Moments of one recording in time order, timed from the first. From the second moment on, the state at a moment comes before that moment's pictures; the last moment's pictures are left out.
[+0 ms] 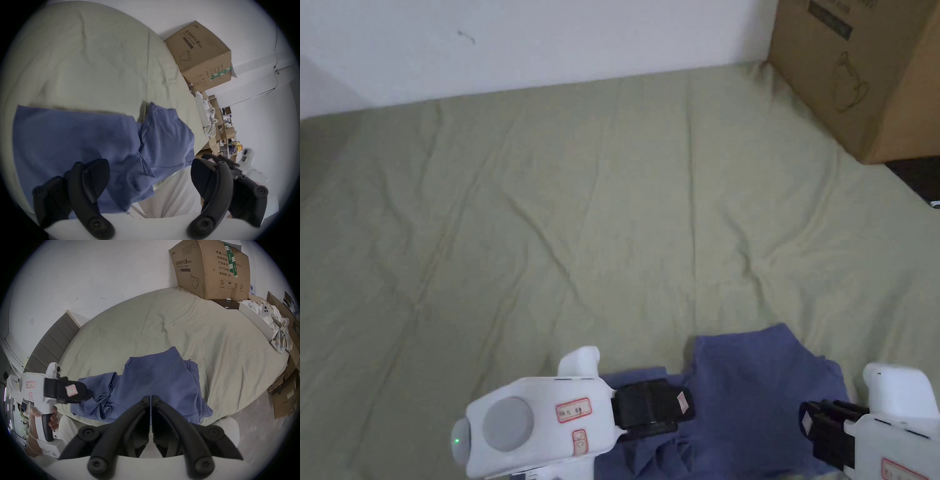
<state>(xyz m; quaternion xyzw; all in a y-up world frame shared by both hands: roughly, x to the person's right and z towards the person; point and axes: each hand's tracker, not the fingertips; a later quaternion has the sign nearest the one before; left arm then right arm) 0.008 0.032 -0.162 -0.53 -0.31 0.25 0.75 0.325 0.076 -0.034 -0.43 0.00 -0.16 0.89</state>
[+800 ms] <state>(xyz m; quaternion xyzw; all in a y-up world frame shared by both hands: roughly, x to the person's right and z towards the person) -0.006 0.023 -0.134 -0.55 -0.35 0.25 0.72 0.287 0.088 -0.035 -0.43 0.04 -0.15 0.89</state>
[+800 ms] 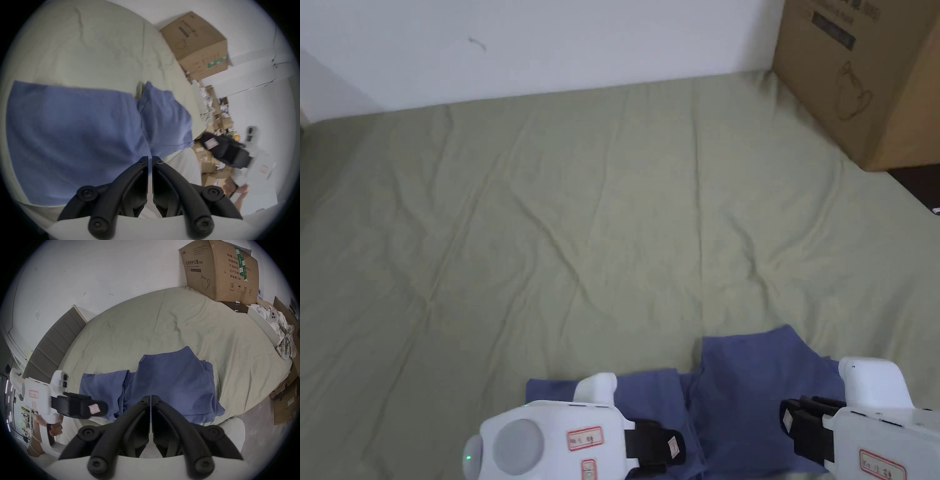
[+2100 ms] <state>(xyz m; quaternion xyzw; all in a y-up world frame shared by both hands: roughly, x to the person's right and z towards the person) -0.240 -0.017 -0.142 -0.50 -0.23 0.40 0.73 0.211 0.092 -0.077 -0.46 0.10 -0.08 0.88</state>
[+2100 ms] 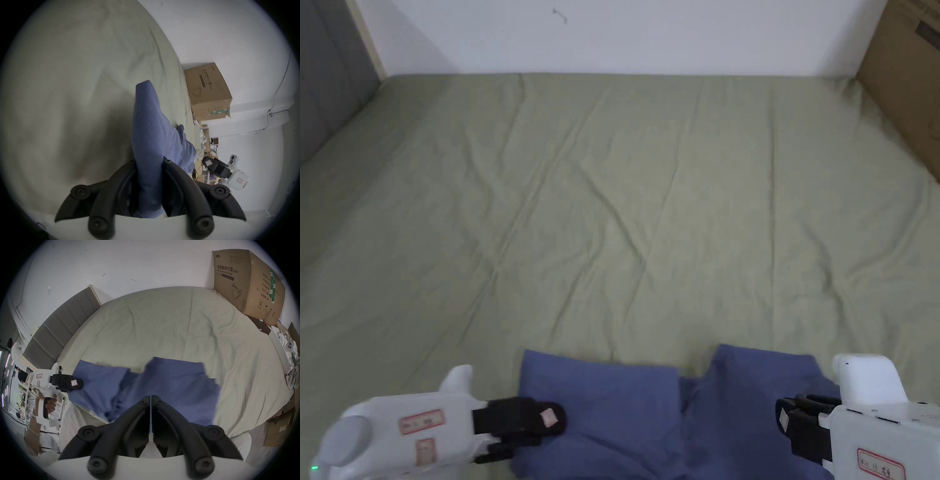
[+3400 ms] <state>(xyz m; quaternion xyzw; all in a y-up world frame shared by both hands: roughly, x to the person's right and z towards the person) -0.011 0.063 -0.166 -0.54 -0.22 0.21 0.79 0.335 0.048 -0.033 -0.46 0.02 -0.19 0.87</state>
